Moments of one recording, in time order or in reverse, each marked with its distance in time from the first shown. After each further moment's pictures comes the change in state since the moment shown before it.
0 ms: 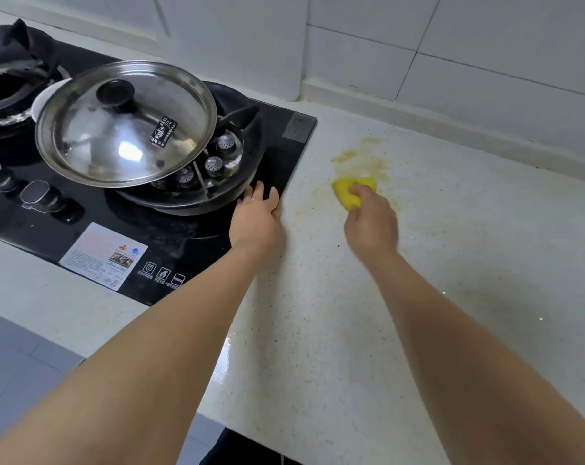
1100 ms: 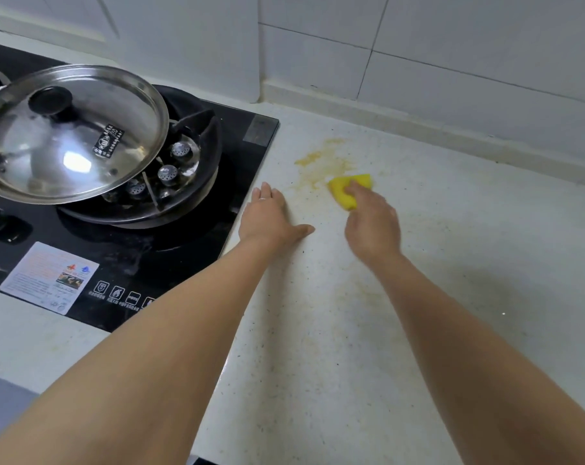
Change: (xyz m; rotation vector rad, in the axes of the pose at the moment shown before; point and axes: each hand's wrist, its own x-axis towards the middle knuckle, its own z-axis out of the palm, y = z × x) left_hand 0.021 0.066 0.012 -0.086 -0.165 0.009; right_hand 0.015 0.051 -0.023 -0.063 0.023 -0.047
